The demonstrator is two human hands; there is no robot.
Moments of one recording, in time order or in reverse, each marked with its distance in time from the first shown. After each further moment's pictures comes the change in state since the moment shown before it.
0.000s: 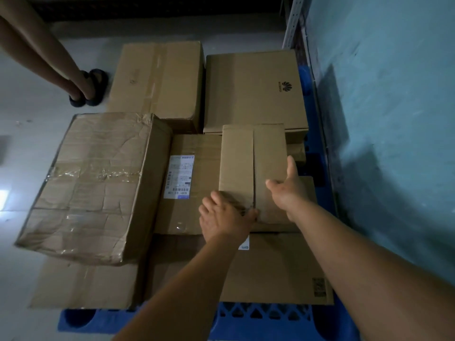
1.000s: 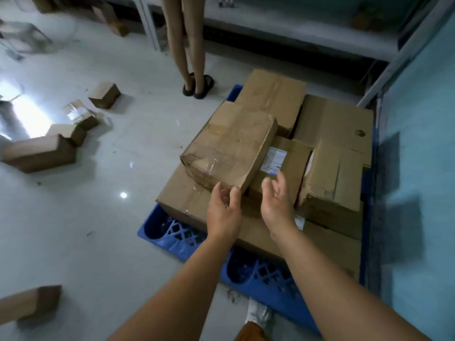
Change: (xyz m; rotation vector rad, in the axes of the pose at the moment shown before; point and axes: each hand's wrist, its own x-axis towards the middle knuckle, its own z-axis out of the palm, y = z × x) left_hand -0.202 -0.228 -0.119 -1.131 0.320 -0.106; right_hand -0.317 -0.018 0.140 0.136 -0.187 -0.442
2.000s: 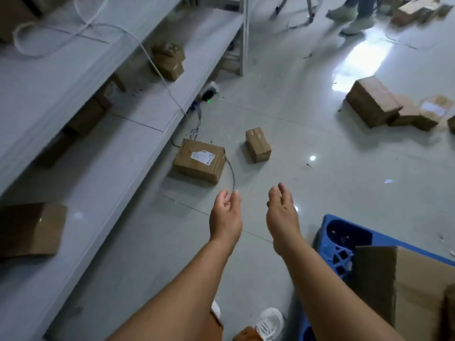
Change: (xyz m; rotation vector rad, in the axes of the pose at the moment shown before) left_hand -0.215 -0.201 -0.306 -0.655 1.328 -0.511; right_hand -0.337 0.054 0.275 -0.638 -1.352 -0.142
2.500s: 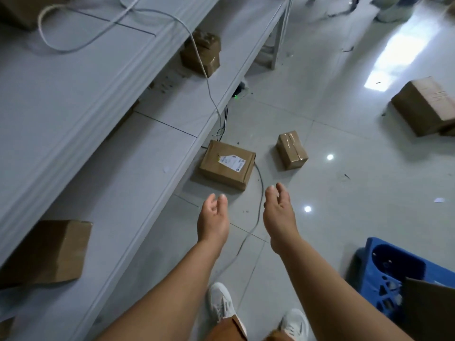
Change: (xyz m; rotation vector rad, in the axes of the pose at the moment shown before) left_hand 0.151 -0.023 -0.117 0.003 0.105 -0.083; right_hand 0.066 -0.023 0.168 -0.037 -0.082 0.066
